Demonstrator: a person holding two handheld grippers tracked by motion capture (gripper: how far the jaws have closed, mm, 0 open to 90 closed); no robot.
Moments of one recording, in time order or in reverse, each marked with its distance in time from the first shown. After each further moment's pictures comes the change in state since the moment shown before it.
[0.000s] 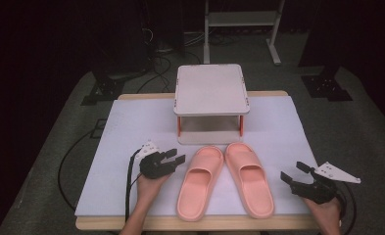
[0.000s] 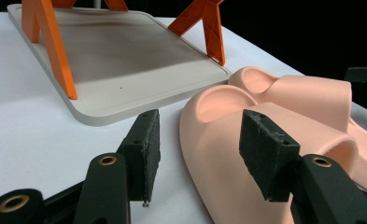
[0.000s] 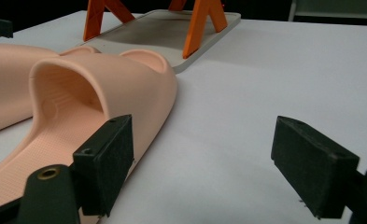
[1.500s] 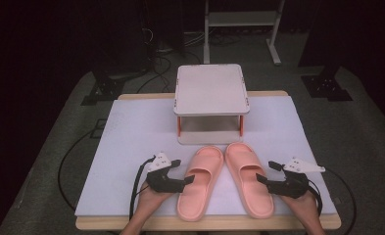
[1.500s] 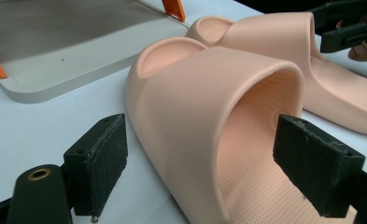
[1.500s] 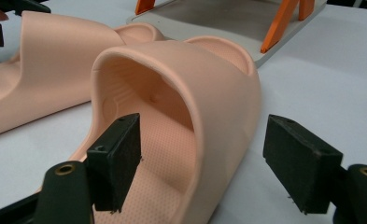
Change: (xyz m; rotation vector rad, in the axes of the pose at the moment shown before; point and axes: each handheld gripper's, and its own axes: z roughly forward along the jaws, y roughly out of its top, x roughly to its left) left arm -0.035 -0.016 0.002 0.128 -0.058 0.155; right arm 0.043 0.015 0.046 0.110 0.148 -0.101
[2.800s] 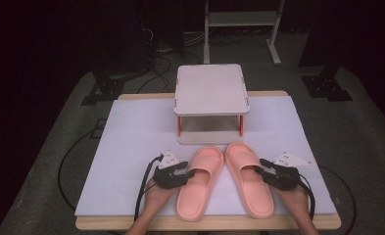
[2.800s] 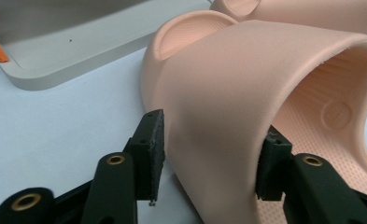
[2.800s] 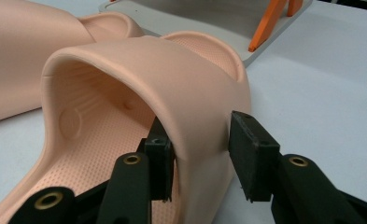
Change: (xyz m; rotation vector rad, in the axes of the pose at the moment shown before) left arm 0.003 -0.001 0.024 0.077 0.085 0.012; right arm 0.001 0.009 0.024 0.044 -0.086 -0.030
